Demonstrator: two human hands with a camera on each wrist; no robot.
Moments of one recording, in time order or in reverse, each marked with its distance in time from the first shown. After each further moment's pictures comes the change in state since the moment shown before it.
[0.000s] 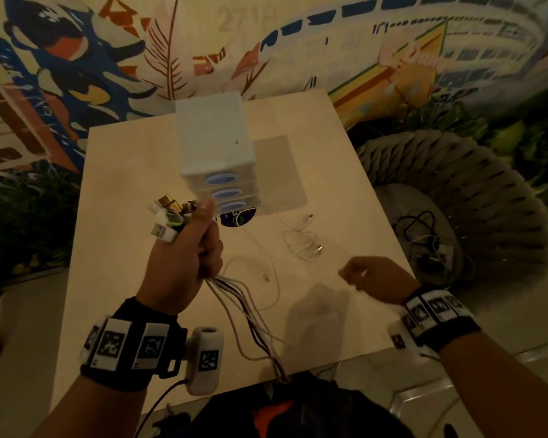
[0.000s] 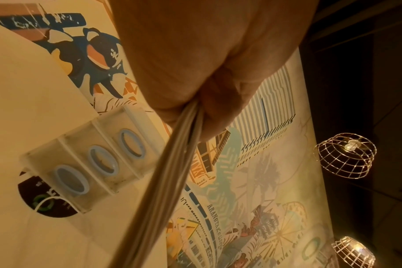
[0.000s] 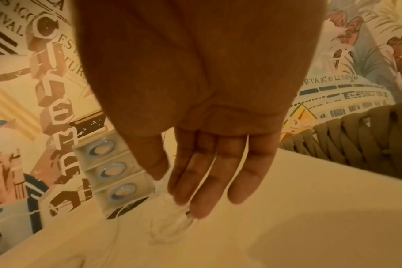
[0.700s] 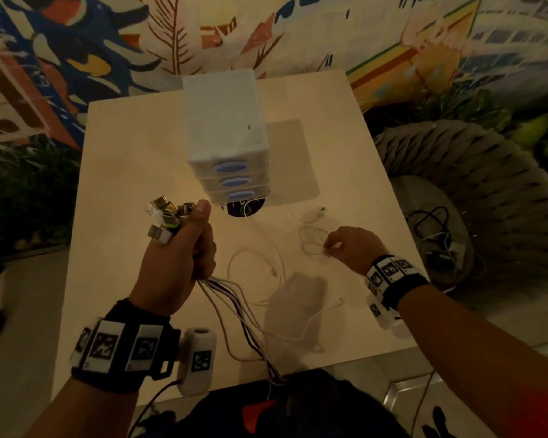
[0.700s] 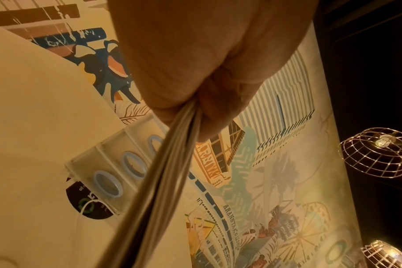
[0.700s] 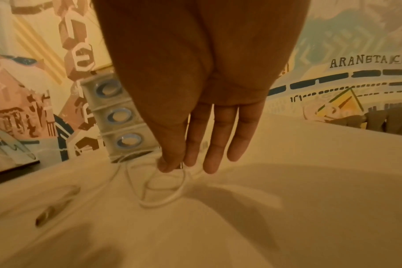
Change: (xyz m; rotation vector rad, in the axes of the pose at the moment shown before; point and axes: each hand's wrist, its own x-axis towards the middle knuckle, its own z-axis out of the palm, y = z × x) left_hand 0.011 -0.014 -0.031 0.014 0.080 -0.067; right_hand 0.090 -0.021 0.022 -0.344 0.056 -0.053
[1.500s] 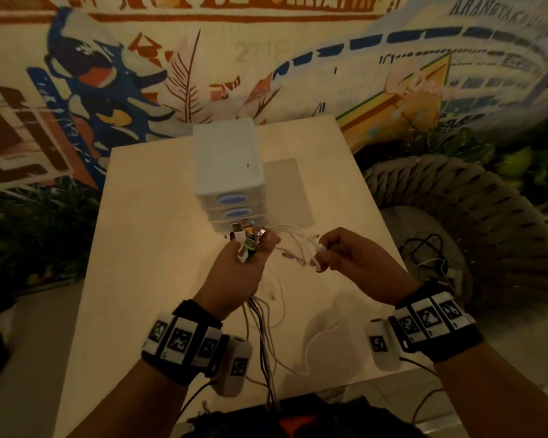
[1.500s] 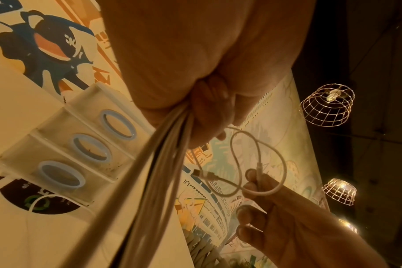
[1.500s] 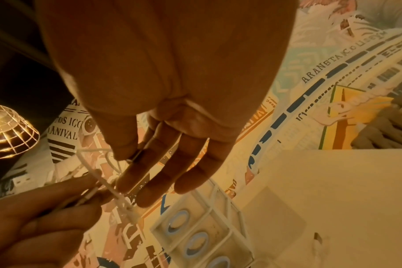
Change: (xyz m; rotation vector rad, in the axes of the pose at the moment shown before) left_hand -0.003 -0.011 0.063 0.493 -0.089 0.117; right_hand -0.099 -0.060 -0.102 0.898 0.094 -0.373
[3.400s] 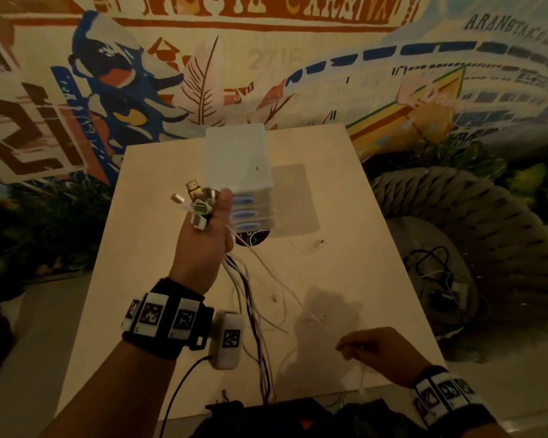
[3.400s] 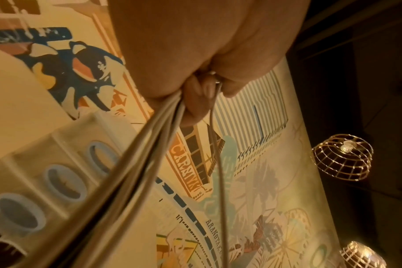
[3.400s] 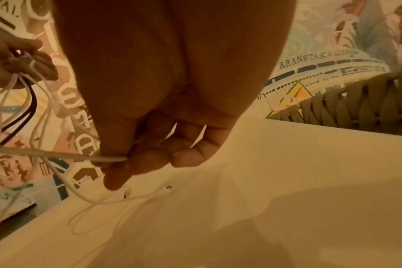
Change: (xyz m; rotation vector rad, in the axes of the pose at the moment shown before) left_hand 0.012 0.025 -0.032 -0.307 0.303 0.178; right_hand -0.092 0.102 0.020 -0.374 -0.240 0.354
